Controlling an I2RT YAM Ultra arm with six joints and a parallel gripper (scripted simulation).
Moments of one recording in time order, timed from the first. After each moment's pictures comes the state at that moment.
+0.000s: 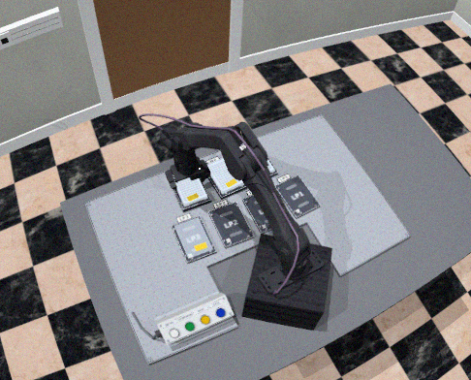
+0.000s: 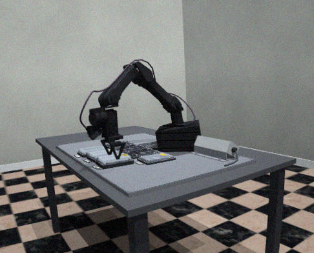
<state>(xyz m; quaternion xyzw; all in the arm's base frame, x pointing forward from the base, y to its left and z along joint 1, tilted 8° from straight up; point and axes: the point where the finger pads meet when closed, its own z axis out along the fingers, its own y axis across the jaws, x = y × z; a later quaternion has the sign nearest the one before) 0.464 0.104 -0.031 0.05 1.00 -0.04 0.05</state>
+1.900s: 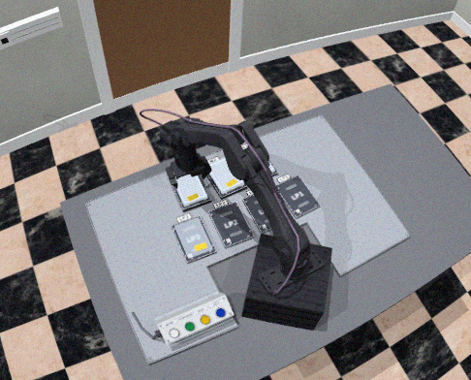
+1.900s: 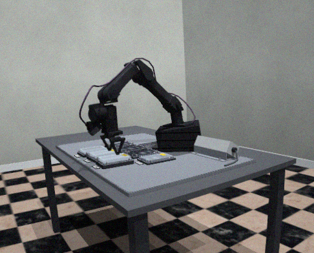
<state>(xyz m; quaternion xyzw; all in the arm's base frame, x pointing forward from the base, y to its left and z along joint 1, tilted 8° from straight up) 0.460 0.103 -0.012 0.05 1.00 -0.05 0.04</state>
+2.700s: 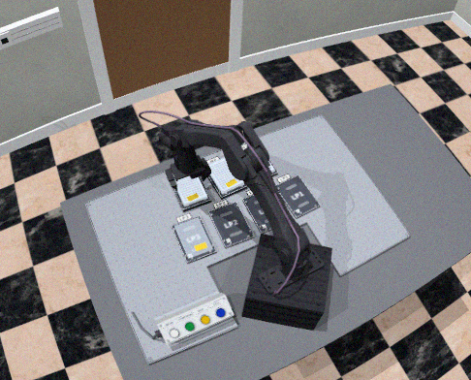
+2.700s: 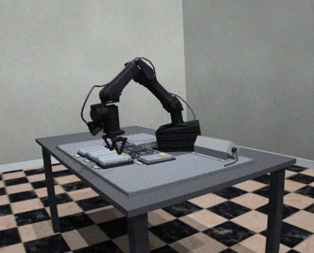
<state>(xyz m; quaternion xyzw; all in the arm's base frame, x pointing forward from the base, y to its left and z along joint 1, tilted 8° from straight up) 0.453 0.107 -0.013 0.05 1.00 -0.05 0.04</state>
